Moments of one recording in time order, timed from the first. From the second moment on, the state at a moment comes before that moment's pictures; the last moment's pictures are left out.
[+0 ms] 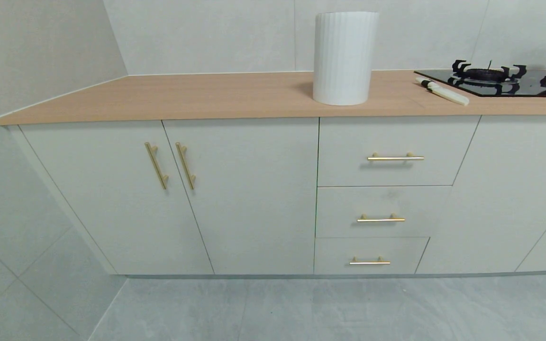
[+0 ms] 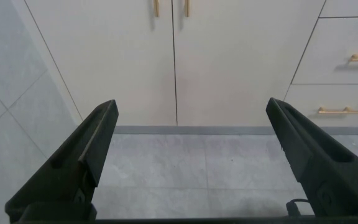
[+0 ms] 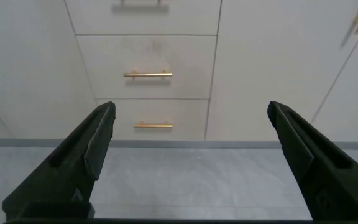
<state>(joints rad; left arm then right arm) 0.00 0.00 0.00 0.00 0.01 0.00 0.01 0.00 0.00 -0.02 0.00 0.00</state>
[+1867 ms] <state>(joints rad) 0.00 0.00 0.00 0.00 0.01 0.01 0.01 0.00 0.00 0.00 0.03 -0.02</state>
